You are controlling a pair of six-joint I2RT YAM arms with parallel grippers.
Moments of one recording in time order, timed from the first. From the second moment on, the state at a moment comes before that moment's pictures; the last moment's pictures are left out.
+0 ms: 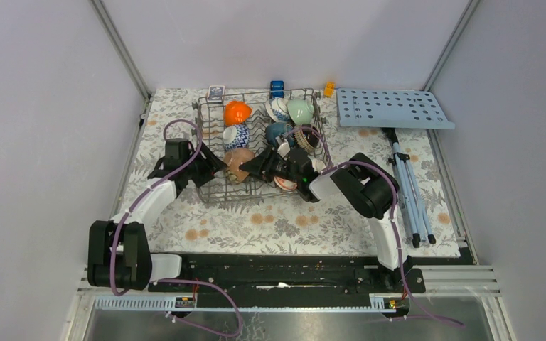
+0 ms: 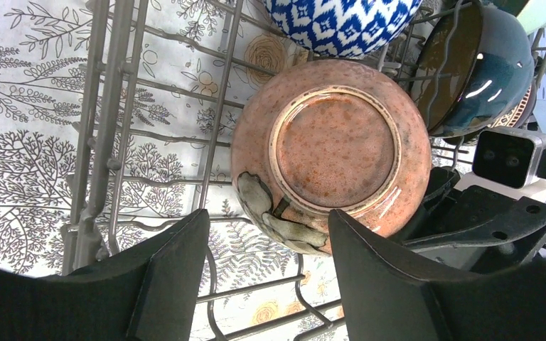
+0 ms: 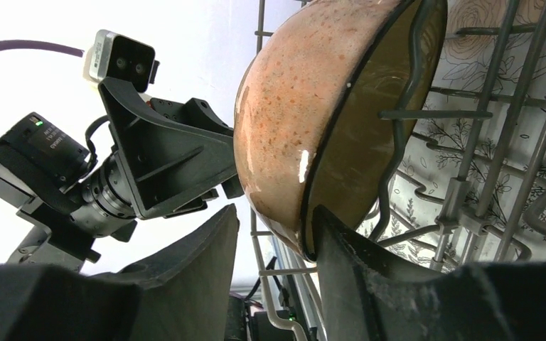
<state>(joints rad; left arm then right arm) -0.08 1.28 0.73 -0.21 0.26 -0.76 0.73 2.14 1.01 1.03 -0.43 1.34</state>
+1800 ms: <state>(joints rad) -0.08 1.29 0.73 -0.09 0.25 -0.79 0.73 2.23 1.16 1.10 -0.44 1.46</state>
